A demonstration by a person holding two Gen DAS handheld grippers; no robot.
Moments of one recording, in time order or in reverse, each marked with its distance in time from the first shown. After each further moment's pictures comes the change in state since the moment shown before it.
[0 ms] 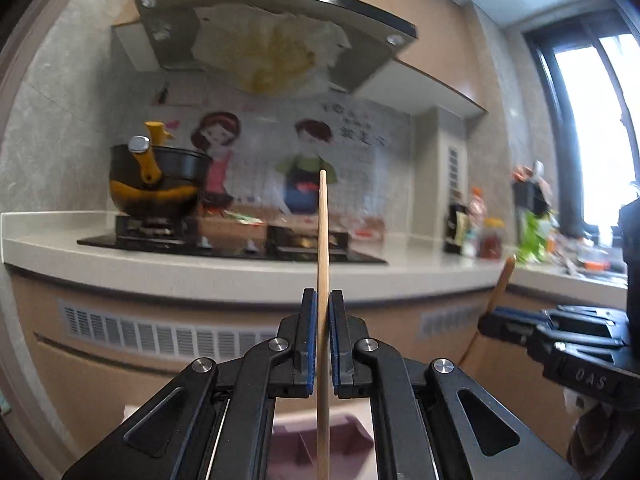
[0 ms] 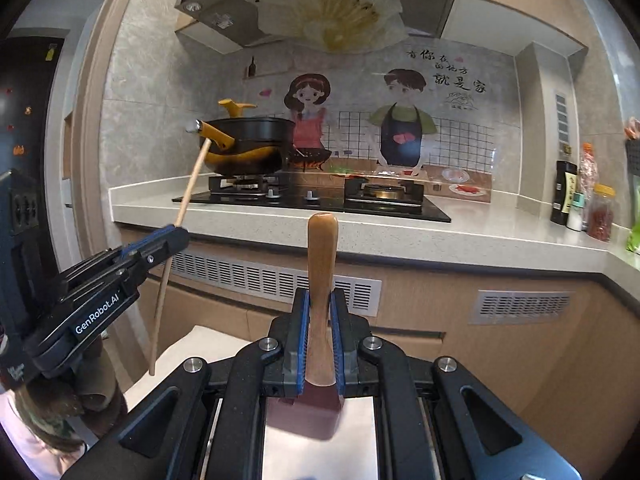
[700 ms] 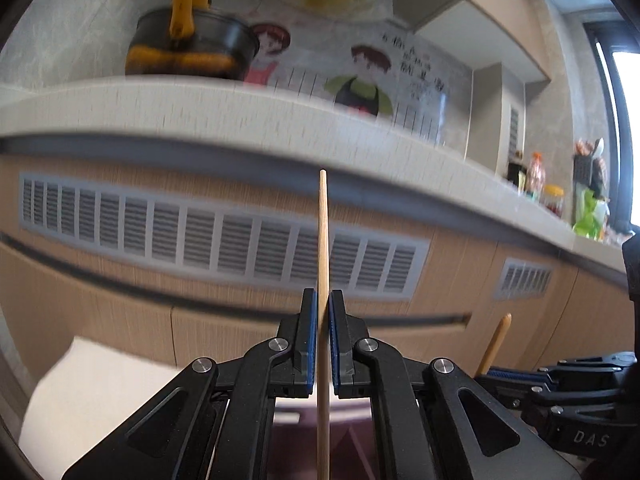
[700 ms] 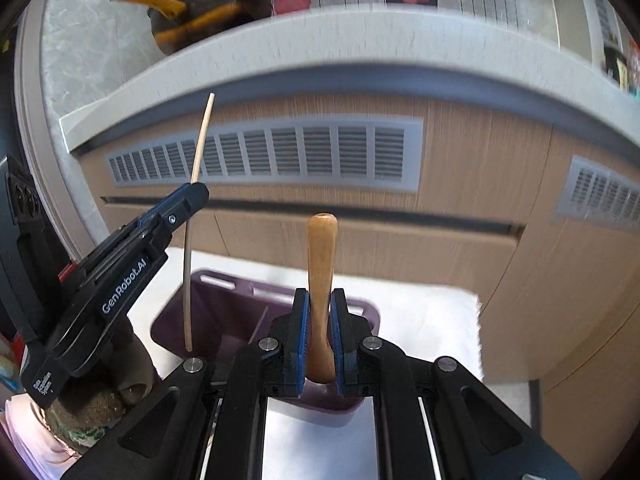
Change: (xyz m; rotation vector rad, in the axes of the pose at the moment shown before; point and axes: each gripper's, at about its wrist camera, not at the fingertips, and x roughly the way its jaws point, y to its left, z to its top) left arm 0.147 0.055 -0.153 -0.129 0.178 0.069; right arm 0.178 -0.021 -0.109 0.108 0.364 0.074
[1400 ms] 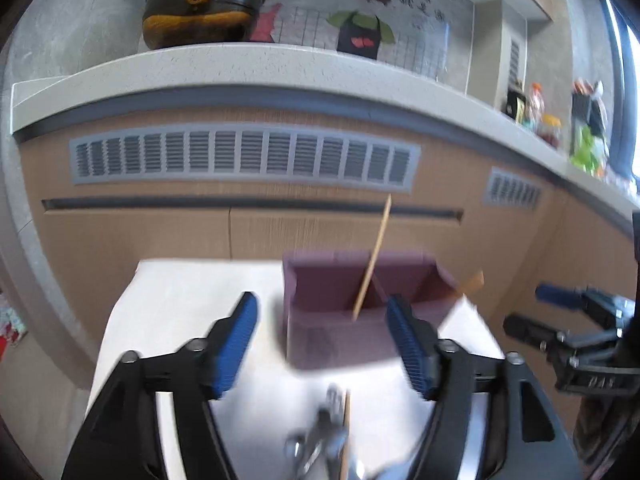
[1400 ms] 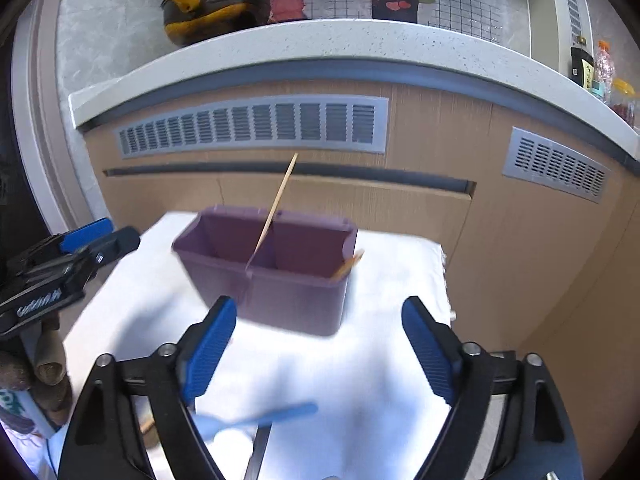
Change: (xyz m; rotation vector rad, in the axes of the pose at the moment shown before) left arm -0.126 0.003 -0.028 0.067 0.309 0.067; right arm -0.087 0.023 -0.077 -0.041 -0.006 -0.108
